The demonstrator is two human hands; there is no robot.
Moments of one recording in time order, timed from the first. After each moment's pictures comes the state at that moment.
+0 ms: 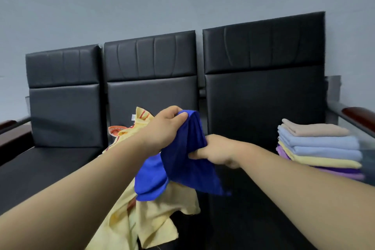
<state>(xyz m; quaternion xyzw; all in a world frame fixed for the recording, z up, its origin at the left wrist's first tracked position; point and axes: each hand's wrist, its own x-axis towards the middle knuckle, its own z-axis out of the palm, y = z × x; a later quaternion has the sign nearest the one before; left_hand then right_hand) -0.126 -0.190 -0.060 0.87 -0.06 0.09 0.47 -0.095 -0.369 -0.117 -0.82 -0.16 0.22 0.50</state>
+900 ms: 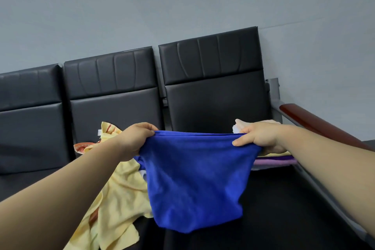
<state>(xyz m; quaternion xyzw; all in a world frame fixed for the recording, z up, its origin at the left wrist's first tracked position) -0.107 -0.237 -0.068 0.84 0.03 -0.04 0.53 -0.122 -0.605 -0.096 -0.81 0.03 0.18 0.56</state>
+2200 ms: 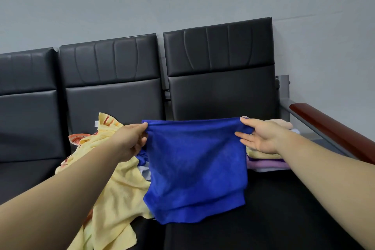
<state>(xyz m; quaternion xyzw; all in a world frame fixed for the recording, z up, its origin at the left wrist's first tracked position) -0.058 -0.202 -0.108 0.71 0.13 -0.02 0.69 -0.059 -0.587 -0.131 -0.55 0.14 0.10 0.82</state>
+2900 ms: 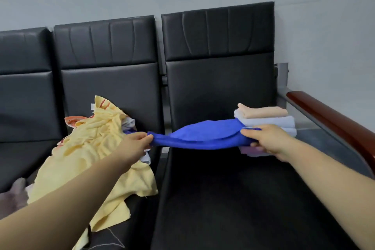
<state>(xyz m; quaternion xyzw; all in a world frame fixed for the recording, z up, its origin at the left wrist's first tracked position) -0.097 -0.211 -0.194 0.84 0.06 0.02 0.55 -0.114 -0.608 -0.174 -0.79 0.07 0.04 0.60</state>
